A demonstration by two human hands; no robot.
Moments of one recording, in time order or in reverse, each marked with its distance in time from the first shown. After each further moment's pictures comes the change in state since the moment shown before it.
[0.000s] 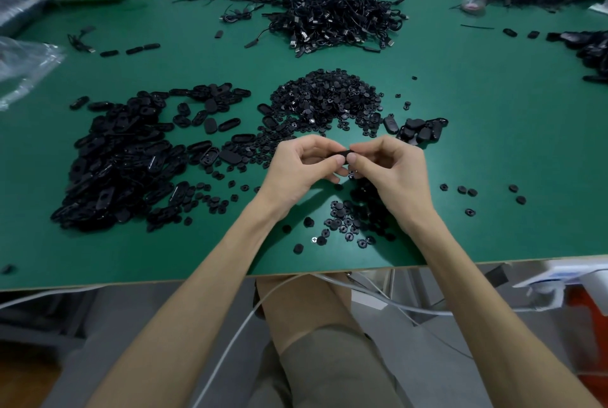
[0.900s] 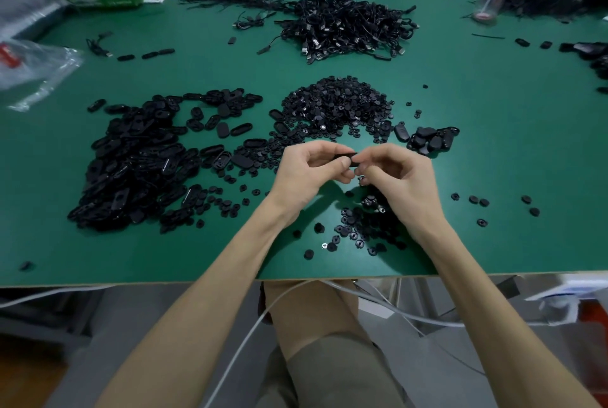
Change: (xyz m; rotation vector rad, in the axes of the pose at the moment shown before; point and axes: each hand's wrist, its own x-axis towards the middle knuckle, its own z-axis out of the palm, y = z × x) left_hand 0.000 0.003 -0.002 0.014 0.068 0.007; right_hand 0.000 -0.002 0.002 -0.012 -0.074 -0.064
